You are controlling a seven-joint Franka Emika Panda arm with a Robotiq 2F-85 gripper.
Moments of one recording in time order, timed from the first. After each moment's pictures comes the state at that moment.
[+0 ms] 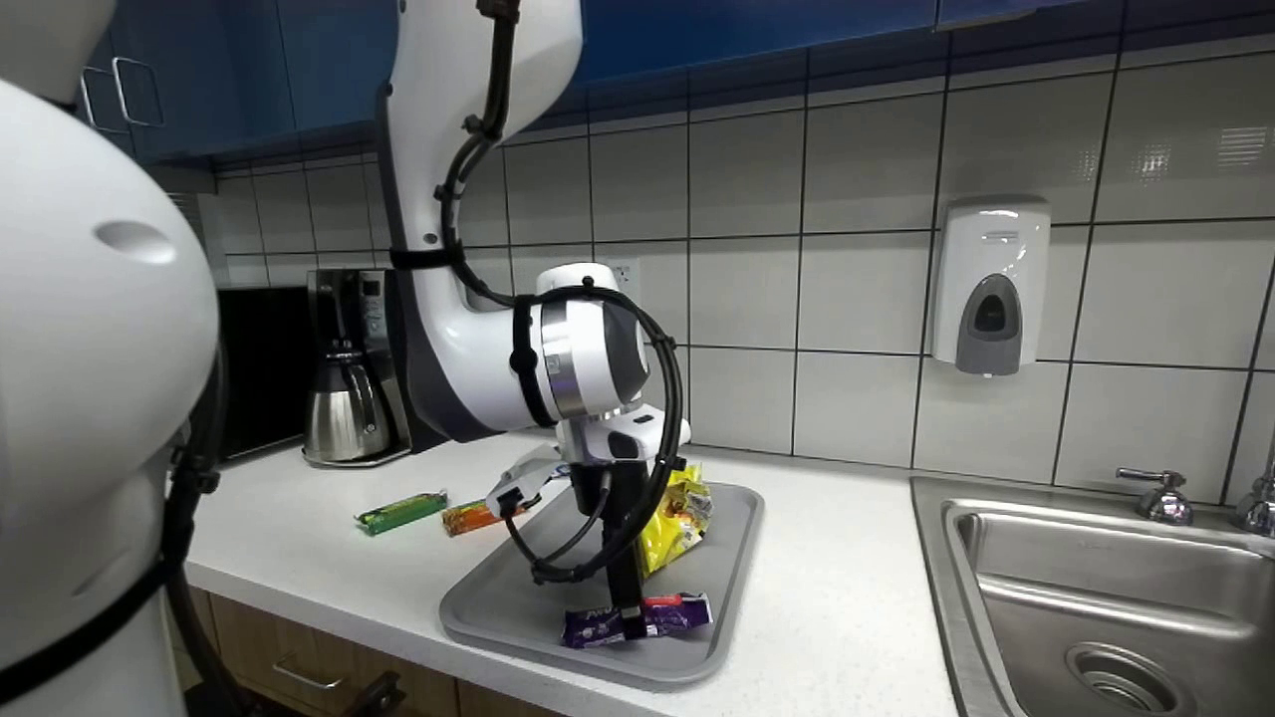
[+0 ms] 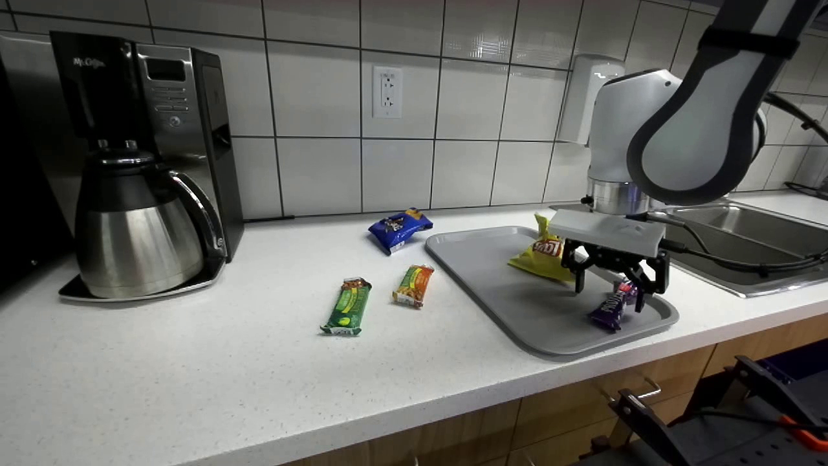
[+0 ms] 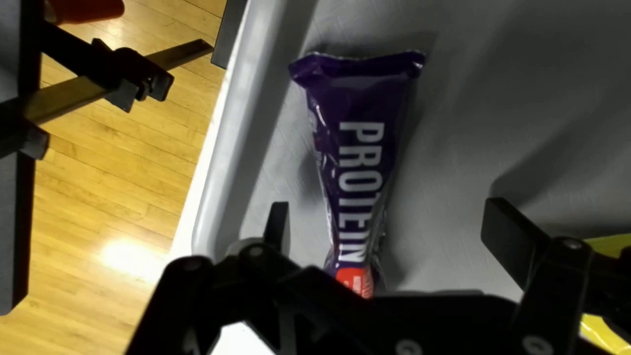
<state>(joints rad) -0.04 0.23 -0.14 -2.68 -0.61 2.87 1.47</state>
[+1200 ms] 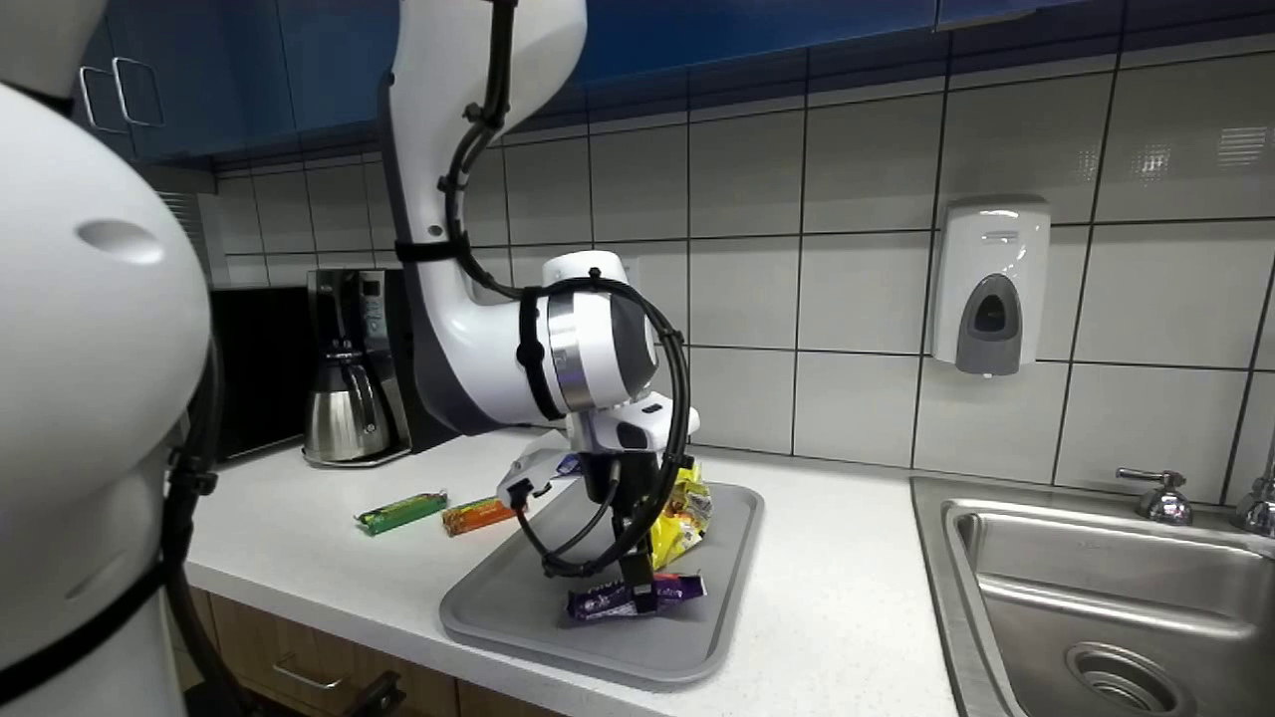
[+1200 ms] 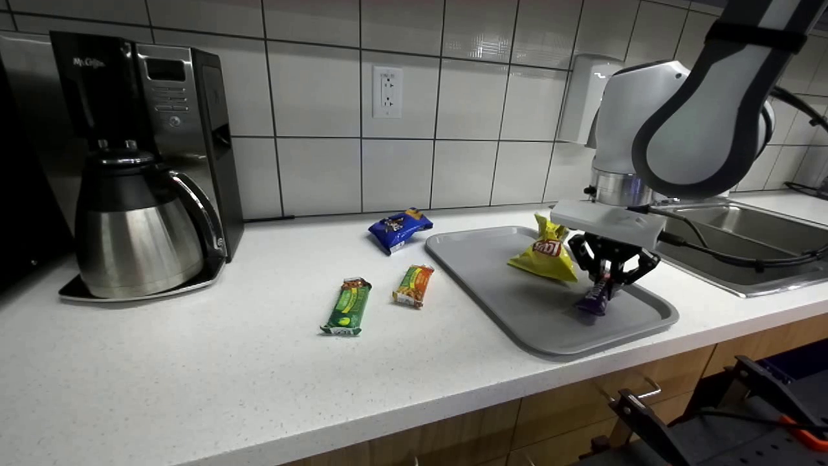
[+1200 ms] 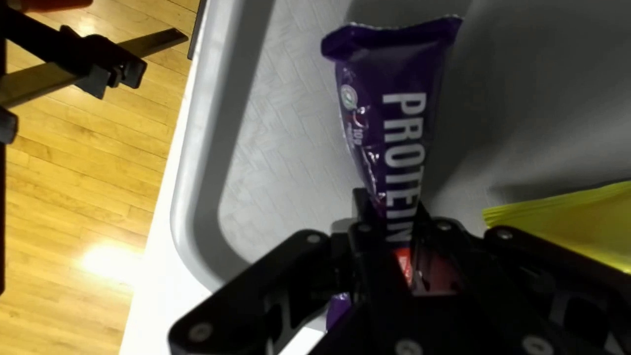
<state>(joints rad) -0.07 0.21 -0.14 -2.68 -0.61 2.91 1.47</state>
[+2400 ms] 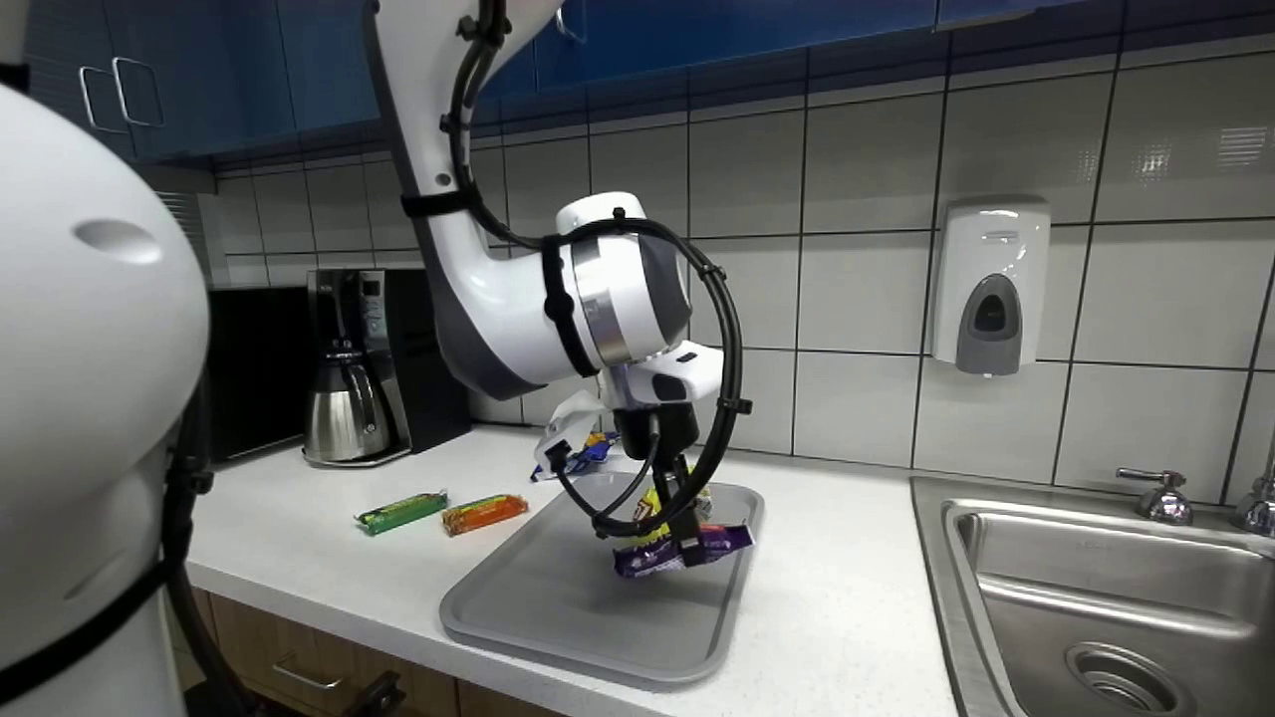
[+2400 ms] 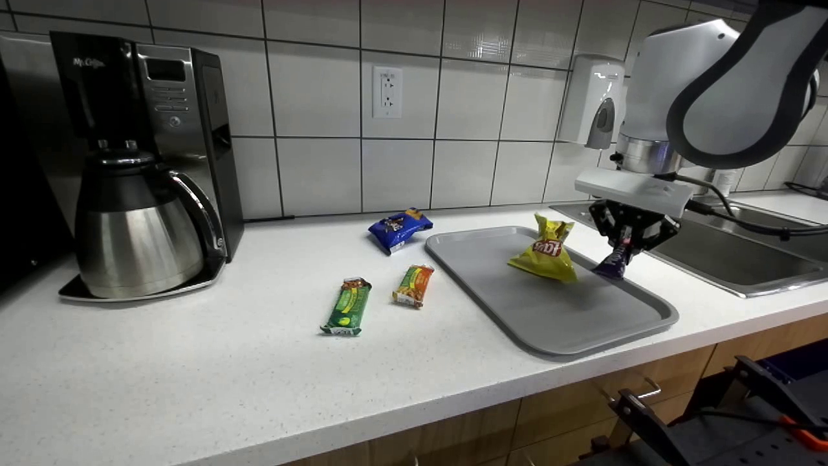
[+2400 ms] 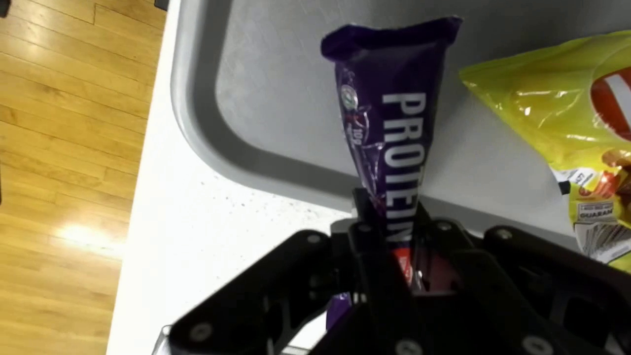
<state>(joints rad) -0.07 0.08 -0.24 -2.70 -0.72 2.91 1.47</state>
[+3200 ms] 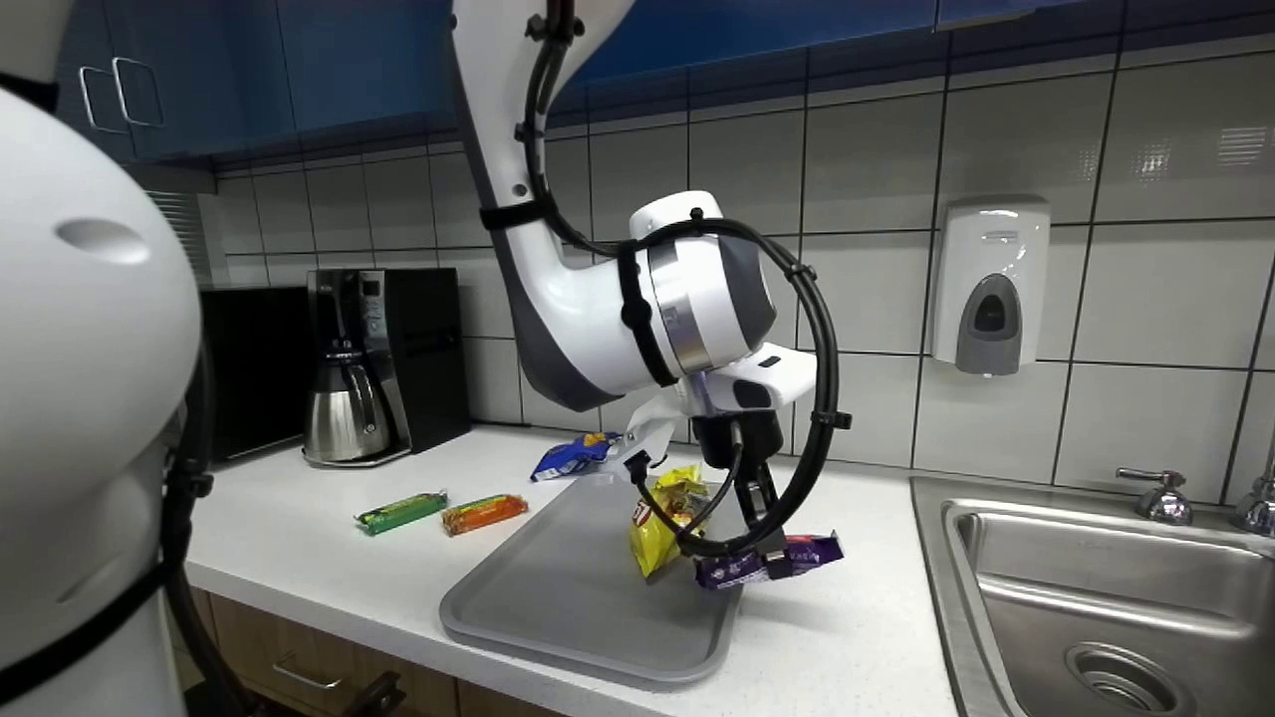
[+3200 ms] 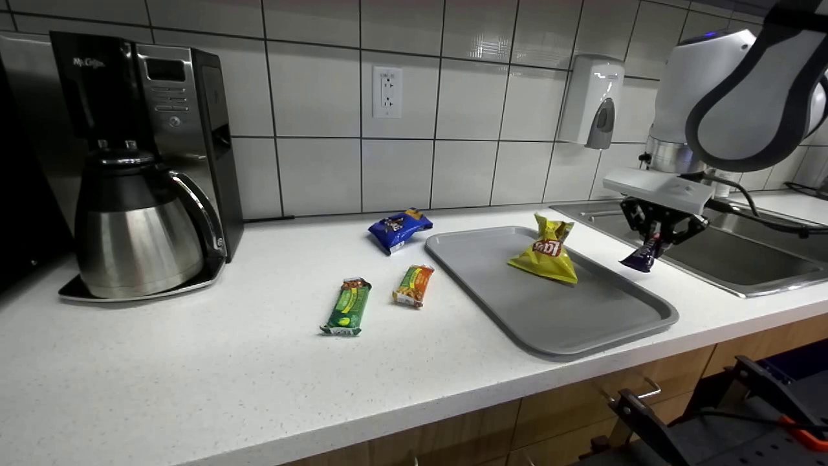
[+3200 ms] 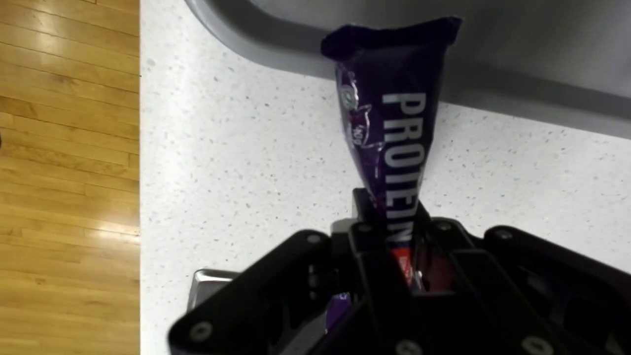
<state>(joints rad) -0.09 0.15 -0.38 -2.61 -0.74 2.94 1.47</state>
